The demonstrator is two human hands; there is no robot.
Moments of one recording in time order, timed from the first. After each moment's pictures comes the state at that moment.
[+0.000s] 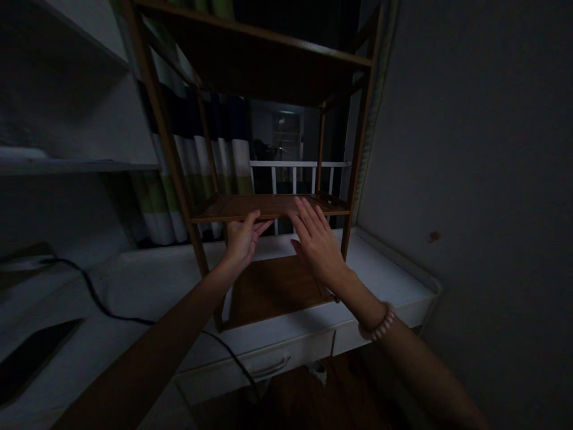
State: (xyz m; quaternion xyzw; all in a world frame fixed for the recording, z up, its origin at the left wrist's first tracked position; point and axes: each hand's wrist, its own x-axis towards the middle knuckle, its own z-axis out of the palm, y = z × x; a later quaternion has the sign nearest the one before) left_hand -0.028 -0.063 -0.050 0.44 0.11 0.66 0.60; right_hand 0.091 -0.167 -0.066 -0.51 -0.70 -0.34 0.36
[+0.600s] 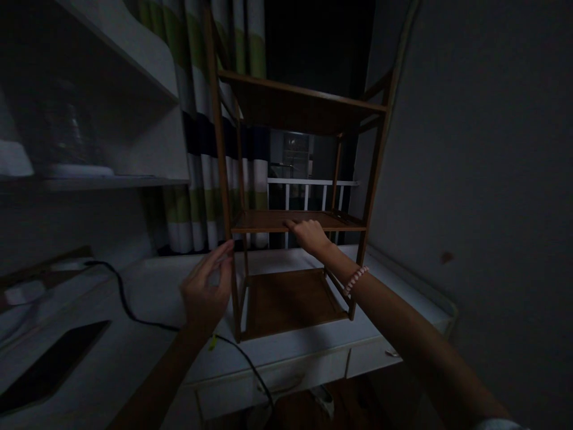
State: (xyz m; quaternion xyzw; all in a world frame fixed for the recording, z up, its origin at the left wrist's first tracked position) left_hand -0.147 -0.086 -0.092 0.61 0.23 0.71 0.27; right_hand 0.065 -0.093 -0.019 -0.62 -0.72 -0.28 0.15
